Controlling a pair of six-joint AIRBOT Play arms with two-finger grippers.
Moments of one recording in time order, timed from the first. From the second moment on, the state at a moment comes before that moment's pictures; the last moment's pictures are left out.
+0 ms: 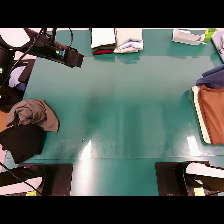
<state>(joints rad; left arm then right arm) -0.36 -1.33 1.70 1.33 -1.20 -1.44 -0.75 -1.34 1.91 -1.32 1.40 1.72</state>
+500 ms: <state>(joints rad) -0.36 -1.33 1.70 1.33 -1.20 -1.44 -0.92 -0.99 1.20 -1.52 1.36 1.57</state>
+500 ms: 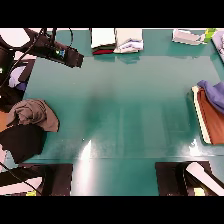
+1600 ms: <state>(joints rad) -0.37 -1.33 1.70 1.33 -1.17 -1.44 -0.12 -0.96 1.13 -1.12 1.10 1.53</state>
